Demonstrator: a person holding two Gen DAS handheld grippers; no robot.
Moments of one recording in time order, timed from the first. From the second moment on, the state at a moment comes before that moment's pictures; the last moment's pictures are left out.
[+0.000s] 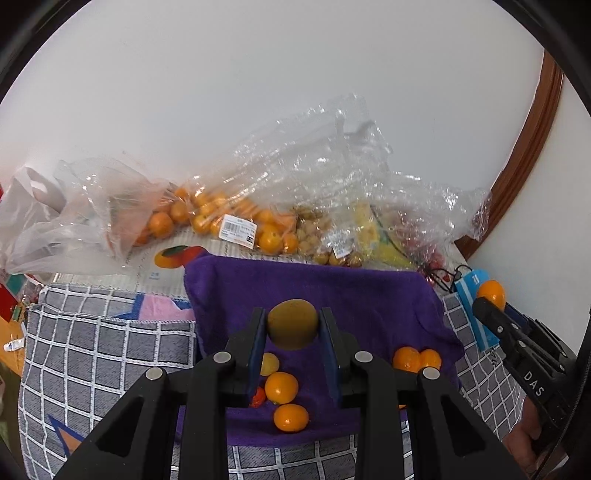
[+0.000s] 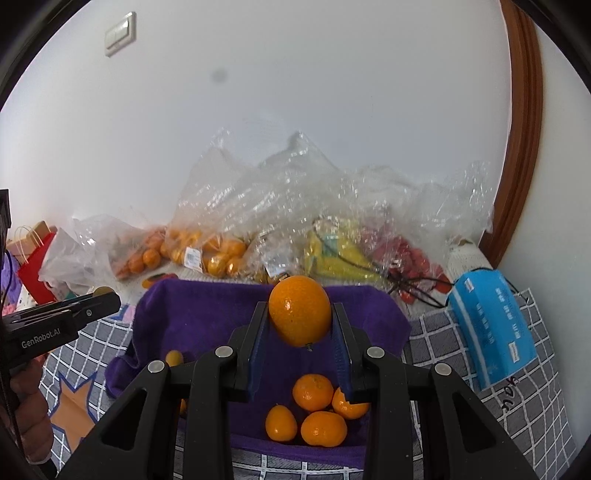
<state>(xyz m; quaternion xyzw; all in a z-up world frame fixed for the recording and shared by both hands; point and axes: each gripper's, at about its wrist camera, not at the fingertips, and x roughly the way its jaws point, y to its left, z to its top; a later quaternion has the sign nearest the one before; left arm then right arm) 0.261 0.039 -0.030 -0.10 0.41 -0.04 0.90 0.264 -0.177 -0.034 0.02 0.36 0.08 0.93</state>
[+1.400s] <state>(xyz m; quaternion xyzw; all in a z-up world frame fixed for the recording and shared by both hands) 0.323 0.062 -0.121 -0.09 0.50 -0.01 0.86 0.330 -0.179 -0.141 0.01 0.46 0.06 0.89</state>
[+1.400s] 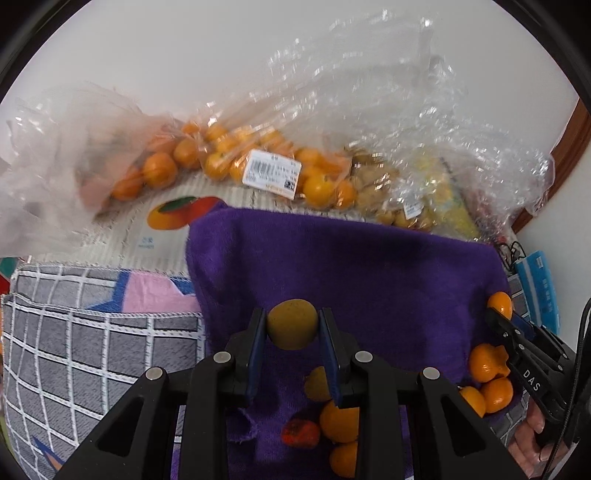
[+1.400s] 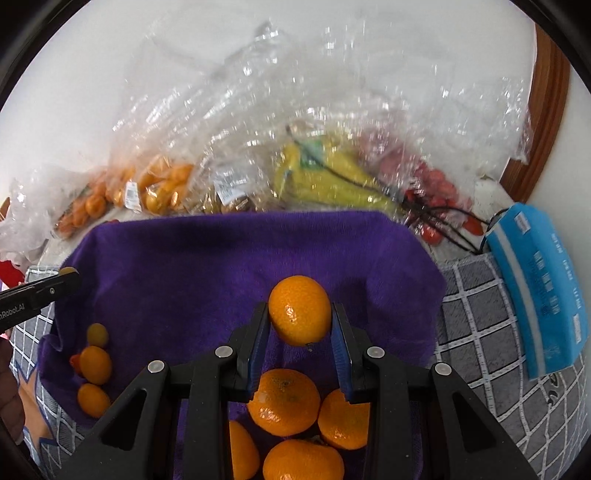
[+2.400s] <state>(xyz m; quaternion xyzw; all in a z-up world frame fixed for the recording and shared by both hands) 0.339 0.047 -0.155 -0.06 0.52 0.00 0.85 0.343 -0.171 -0.168 0.00 0.49 0.07 0.87</state>
